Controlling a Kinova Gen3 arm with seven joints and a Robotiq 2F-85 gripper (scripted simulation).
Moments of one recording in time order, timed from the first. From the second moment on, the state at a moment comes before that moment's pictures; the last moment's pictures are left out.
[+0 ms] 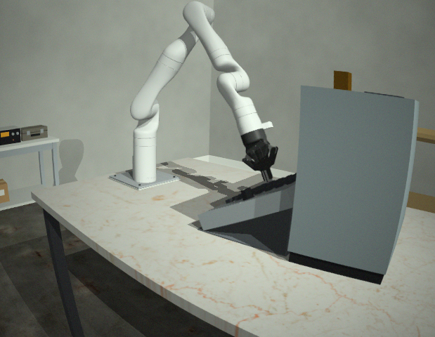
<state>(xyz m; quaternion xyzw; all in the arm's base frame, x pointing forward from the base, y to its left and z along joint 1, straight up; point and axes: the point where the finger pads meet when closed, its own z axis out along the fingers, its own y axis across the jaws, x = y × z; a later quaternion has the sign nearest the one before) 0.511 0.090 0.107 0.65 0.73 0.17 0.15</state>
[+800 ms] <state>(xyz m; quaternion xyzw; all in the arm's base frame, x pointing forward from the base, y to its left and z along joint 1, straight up) 0.502 0.092 0.129 0.64 0.73 0.17 0.15</state>
